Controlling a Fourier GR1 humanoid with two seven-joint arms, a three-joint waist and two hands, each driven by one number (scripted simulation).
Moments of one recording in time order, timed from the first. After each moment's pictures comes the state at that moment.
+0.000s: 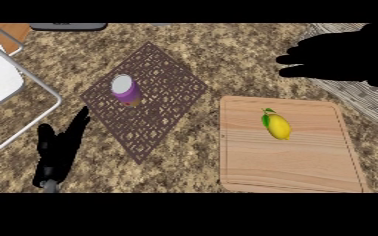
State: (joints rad) left arm 0.04 0.37 -0.15 -1.43 0.22 0.14 0.19; right arm -0.85 -1.06 0.42 -1.69 0.22 0.81 -0.29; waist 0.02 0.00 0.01
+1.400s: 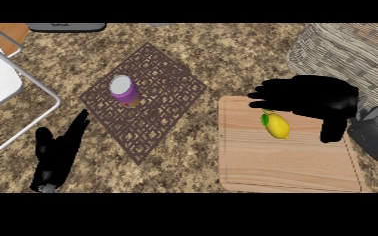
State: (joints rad) left arm 0.08 0.34 -0.11 -1.46 0.19 0.11 0.21; right arm -0.62 -0.81 0.59 -1.46 0.69 0.50 -0.54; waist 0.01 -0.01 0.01
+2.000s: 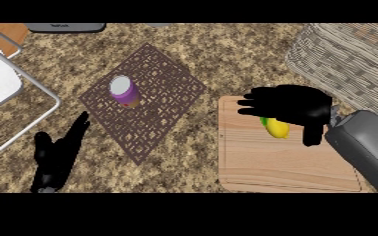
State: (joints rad) left arm 0.09 0.32 -0.10 -1.45 0.18 0.09 0.17; right arm -0.58 -0.70 0.61 -1.39 0.81 0.44 -0.55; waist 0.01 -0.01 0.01
